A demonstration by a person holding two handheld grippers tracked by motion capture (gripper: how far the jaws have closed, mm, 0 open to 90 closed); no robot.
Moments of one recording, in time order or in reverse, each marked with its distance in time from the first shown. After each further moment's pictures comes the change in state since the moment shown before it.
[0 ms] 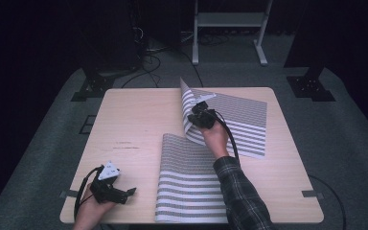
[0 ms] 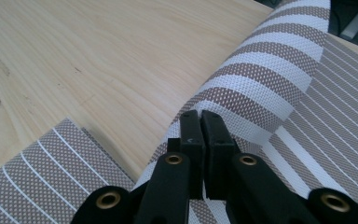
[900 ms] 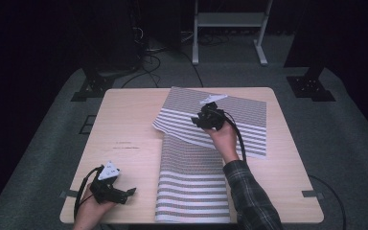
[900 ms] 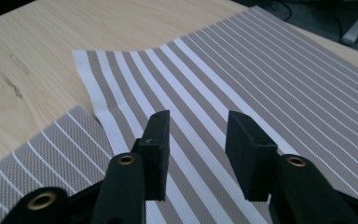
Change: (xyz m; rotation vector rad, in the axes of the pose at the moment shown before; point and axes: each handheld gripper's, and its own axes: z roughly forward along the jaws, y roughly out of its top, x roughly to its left) left arm 0.000 0.000 0.000 0.000 -0.001 0.001; right arm -0.015 -0.013 -0.031 -0.038 0.029 0.016
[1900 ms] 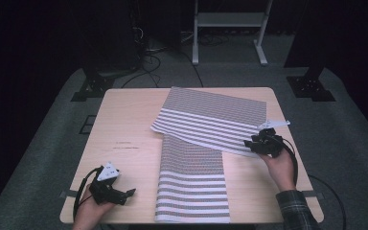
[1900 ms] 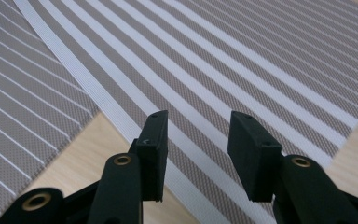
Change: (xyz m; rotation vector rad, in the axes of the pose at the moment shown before) left arm 0.000 -0.002 -0.002 0.002 -0.007 0.008; right arm -0.069 -0.127 -0.114 0.075 -0.150 0.109
